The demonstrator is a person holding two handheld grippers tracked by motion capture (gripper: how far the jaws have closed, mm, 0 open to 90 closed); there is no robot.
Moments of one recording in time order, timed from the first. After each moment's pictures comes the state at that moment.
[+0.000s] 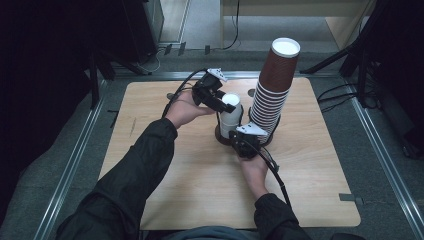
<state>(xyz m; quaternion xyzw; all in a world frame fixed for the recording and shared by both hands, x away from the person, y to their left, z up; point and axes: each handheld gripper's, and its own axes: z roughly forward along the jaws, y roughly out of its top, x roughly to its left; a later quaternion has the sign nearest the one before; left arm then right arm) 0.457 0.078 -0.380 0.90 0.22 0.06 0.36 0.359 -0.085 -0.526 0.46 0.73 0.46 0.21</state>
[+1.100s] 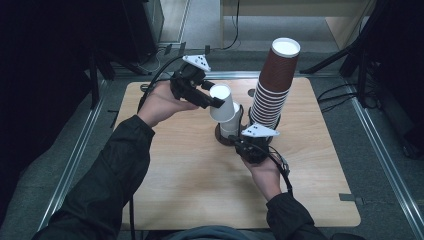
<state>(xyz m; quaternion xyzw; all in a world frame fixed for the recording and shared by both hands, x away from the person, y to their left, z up) 0.400 0.116 -0.306 0.90 0.18 0.08 0.39 0.323 -0.105 -0.475 0.37 0.77 0.49 0.15</state>
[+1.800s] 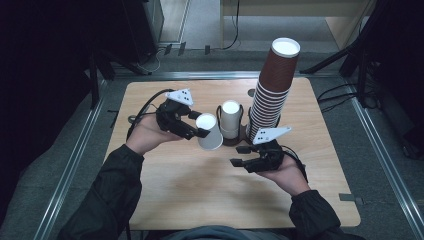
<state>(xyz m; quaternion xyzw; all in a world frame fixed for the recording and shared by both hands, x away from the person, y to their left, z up) 0.355 0.150 -0.369 0.90 0.19 0.04 0.39 0.314 -0.143 -0.459 0.22 0.85 0.48 0.00</state>
